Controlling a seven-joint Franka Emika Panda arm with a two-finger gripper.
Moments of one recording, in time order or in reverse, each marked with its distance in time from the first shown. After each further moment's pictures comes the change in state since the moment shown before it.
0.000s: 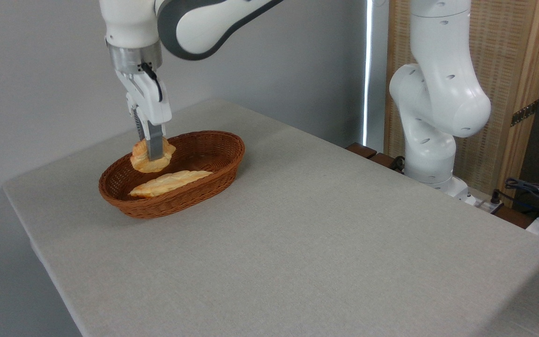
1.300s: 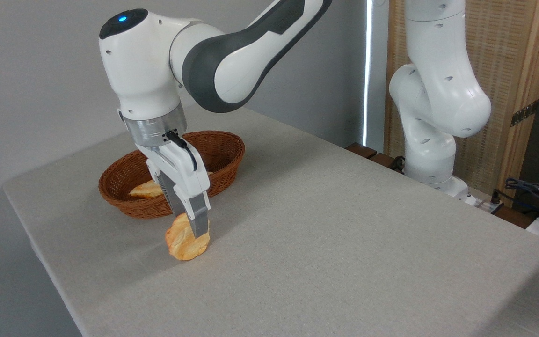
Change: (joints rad) arm 0.003 0.082 0.245 -0.031 0.078 -0.075 0.138
